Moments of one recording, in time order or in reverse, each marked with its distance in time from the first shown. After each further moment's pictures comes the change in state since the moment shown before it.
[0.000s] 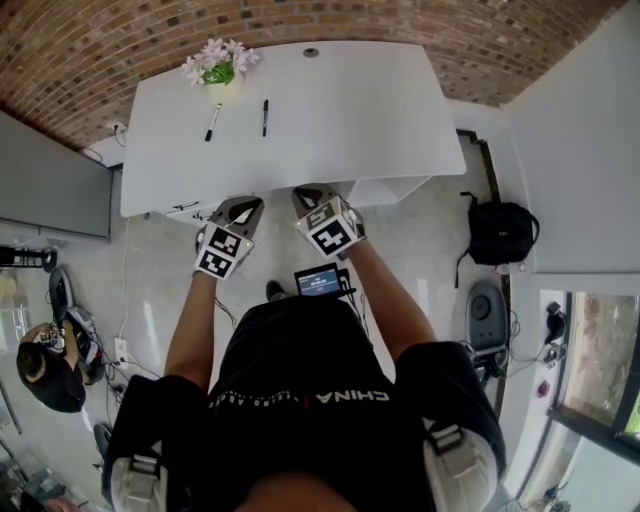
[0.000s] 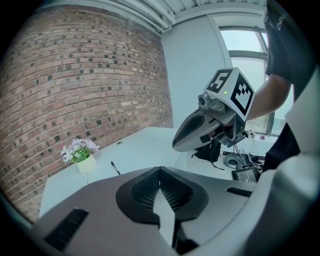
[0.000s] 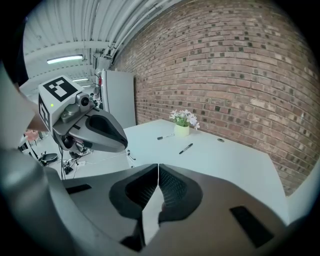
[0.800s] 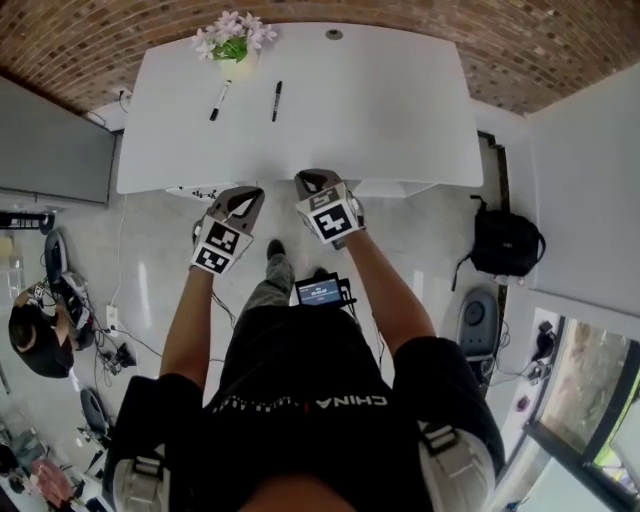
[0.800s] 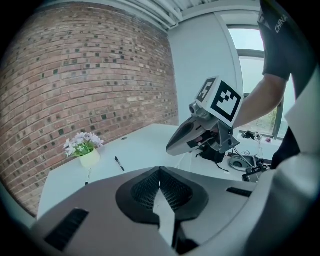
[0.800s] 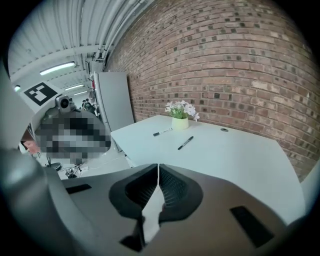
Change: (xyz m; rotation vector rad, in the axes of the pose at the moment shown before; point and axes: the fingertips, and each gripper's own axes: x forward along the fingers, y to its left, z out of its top) left arm 0.024 0.019 -0.012 -0.053 0.021 0.045; right arm 0.056 -0.035 -0.013 0.099 0.039 0.048
